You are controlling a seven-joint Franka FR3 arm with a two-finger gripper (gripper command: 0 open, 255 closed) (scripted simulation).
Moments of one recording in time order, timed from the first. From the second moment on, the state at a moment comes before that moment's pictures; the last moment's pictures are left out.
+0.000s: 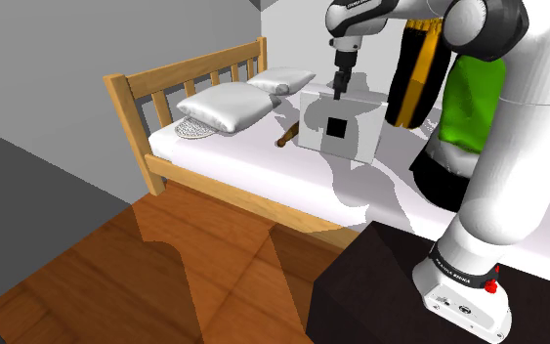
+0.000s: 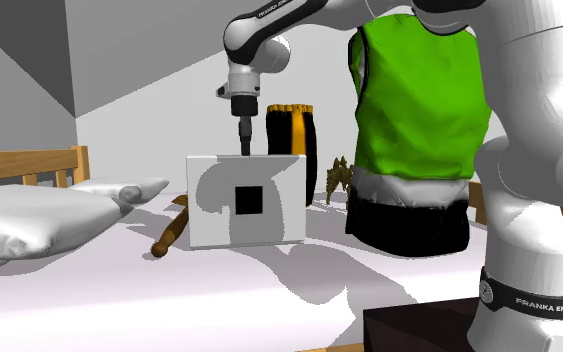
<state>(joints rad) -0.07 0.20 -0.39 -1.66 0.08 1.84 -0.79</state>
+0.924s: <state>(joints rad) -0.07 0.21 -0.39 -1.70 0.09 1.89 -0.80</state>
